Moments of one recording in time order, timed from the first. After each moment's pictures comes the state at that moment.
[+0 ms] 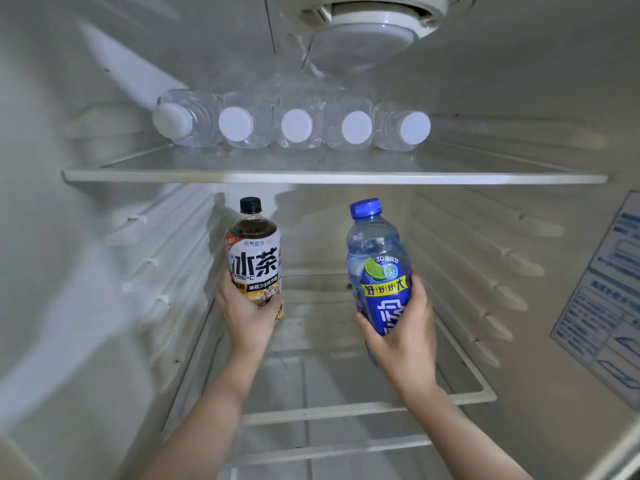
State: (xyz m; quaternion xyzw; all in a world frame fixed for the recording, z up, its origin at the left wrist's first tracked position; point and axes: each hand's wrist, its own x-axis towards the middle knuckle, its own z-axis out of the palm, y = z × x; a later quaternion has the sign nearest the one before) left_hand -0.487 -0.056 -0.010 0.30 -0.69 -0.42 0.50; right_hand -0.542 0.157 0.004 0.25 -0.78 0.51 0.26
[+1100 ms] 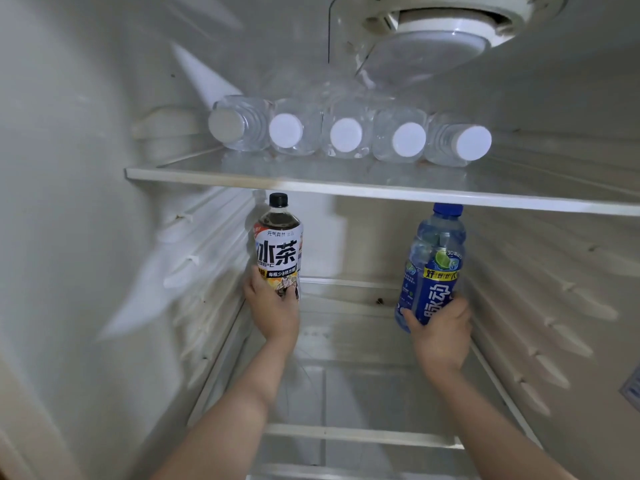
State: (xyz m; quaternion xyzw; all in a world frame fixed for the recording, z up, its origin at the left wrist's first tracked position) left_hand -0.504 -0.062 0.003 0.40 -0.65 -0.40 0.51; right_hand -0.622 0.127 -0.017 0.09 -0.88 0.41 0.22
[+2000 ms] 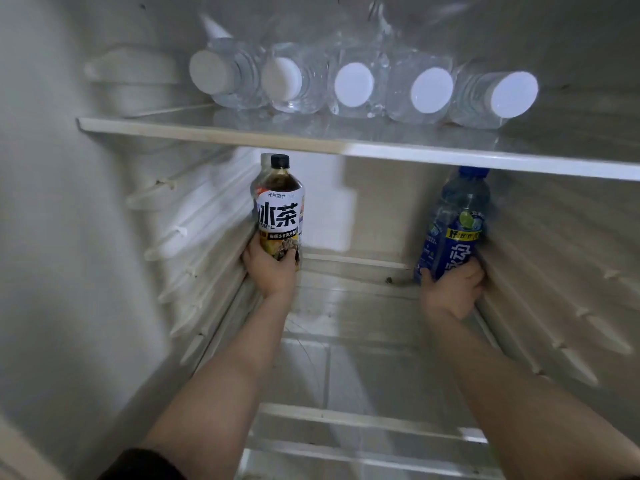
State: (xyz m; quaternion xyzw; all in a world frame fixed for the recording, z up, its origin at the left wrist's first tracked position) left_hand -0.536 -0.103 -0.008 0.42 -0.61 -0.40 0.54; right_hand -0.682 0.096 -0.015 0.03 -0.89 0.41 0.20
